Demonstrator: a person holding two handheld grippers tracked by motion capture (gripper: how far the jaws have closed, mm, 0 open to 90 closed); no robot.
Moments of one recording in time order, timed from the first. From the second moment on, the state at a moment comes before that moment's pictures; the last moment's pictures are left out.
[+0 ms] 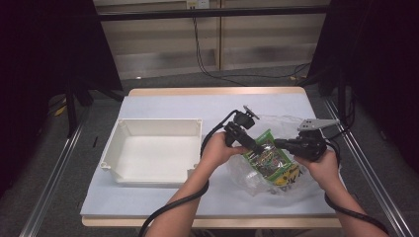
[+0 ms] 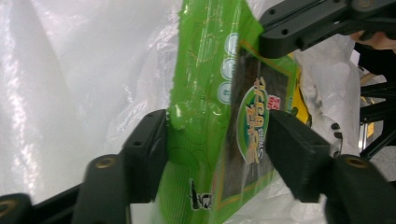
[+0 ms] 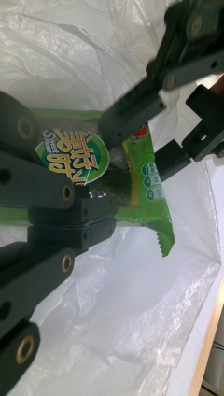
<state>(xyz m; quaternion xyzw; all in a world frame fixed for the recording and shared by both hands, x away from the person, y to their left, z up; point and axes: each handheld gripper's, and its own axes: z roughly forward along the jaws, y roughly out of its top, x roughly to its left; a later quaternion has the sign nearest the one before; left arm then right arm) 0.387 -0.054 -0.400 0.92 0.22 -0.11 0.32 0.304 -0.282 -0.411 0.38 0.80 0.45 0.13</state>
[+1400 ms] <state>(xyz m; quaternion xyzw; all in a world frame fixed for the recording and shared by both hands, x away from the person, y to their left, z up) 0.404 -0.050 -0.333 0.91 0.26 -0.09 0.30 0.297 -0.278 -0.430 0.40 0.83 0.38 0.09</state>
